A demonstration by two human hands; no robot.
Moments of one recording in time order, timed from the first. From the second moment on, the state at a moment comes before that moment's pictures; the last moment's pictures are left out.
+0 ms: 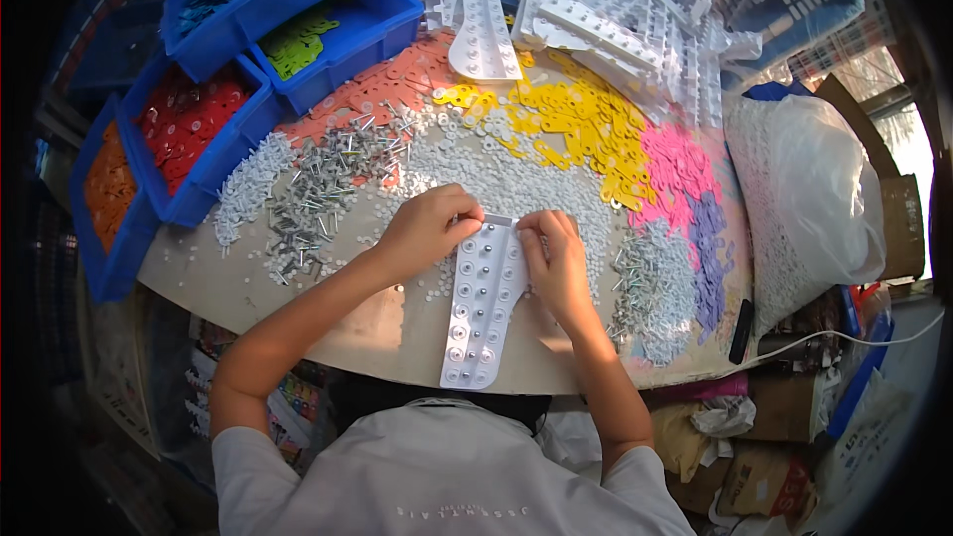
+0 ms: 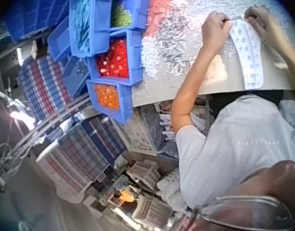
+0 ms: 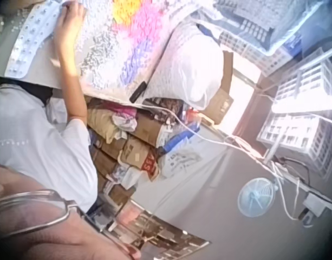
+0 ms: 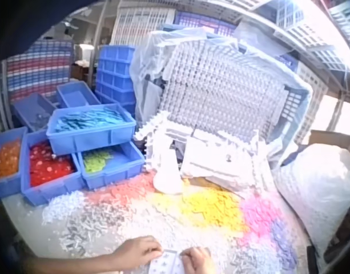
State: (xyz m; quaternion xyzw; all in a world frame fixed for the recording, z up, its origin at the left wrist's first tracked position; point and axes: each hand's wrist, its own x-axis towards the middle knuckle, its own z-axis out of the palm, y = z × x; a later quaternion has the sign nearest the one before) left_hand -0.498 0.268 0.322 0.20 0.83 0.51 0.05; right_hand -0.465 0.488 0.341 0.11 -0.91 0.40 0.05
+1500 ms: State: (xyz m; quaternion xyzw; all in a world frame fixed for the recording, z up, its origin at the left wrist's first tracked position) left_hand -0.570 0.243 0.316 0.17 0.91 0.35 -0.13; right_hand -0.458 0.477 0.321 0.17 -0.94 0.21 0.22
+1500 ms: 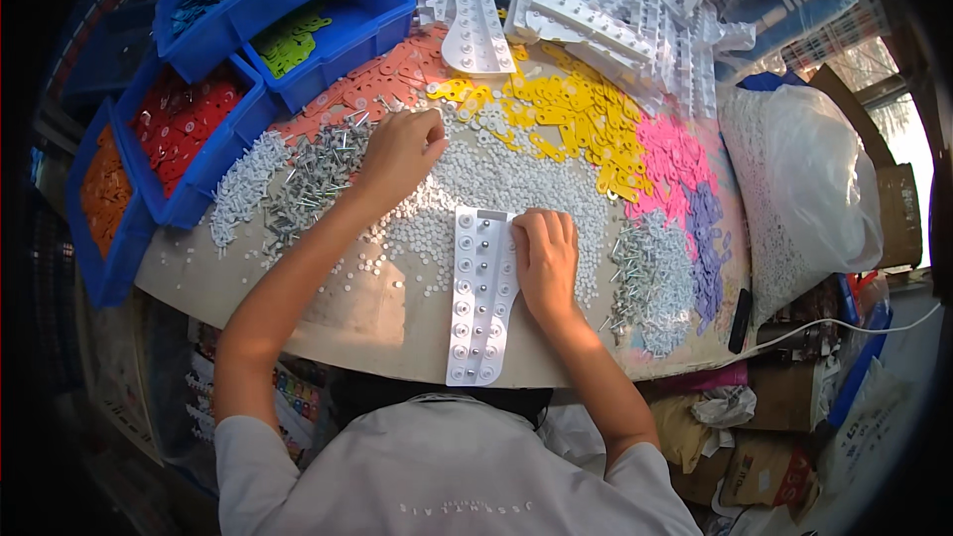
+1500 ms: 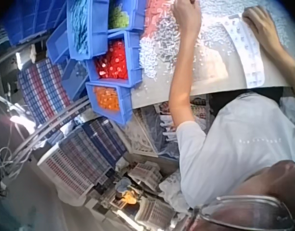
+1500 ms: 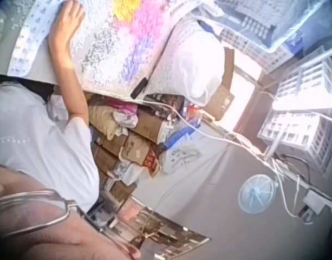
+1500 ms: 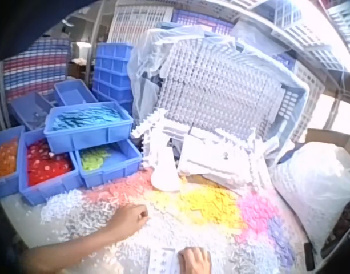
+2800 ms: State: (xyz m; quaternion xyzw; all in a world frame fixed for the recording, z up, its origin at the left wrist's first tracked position) left_hand -0.432 0.227 0.343 0.06 0.78 0.62 0.06; right_hand -0.565 0.516 0.372 0.11 -0.93 0.31 0.16
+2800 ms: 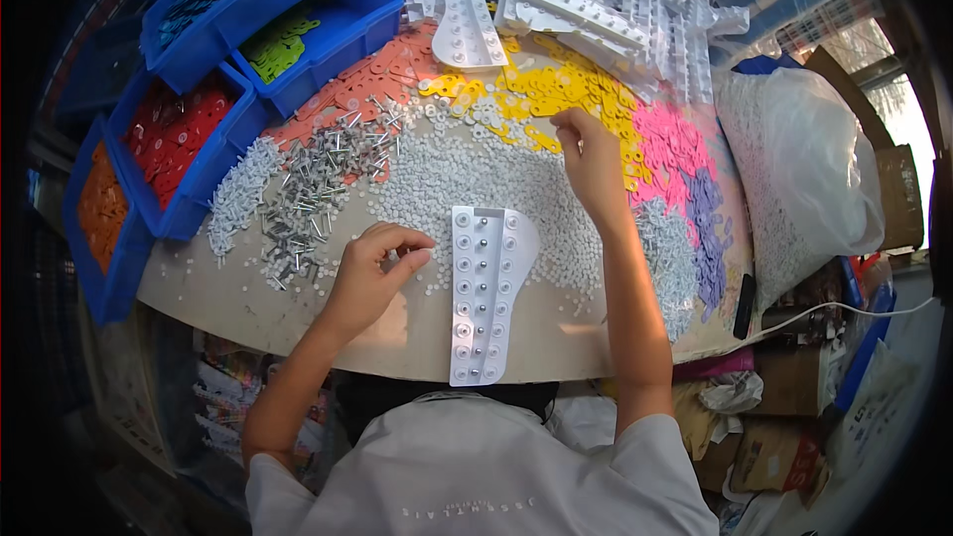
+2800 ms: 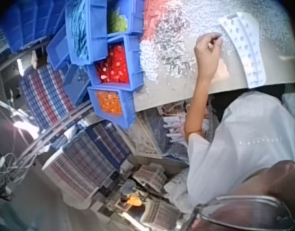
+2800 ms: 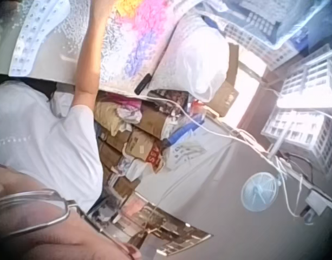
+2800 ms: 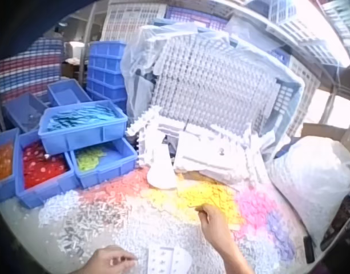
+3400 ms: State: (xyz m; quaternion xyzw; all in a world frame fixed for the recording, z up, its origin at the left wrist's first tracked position) left_hand -0.407 0.237 0.332 0.07 0.76 0.65 0.08; right_hand -0.494 0.552 0.318 0.12 -0.95 0.24 0.14
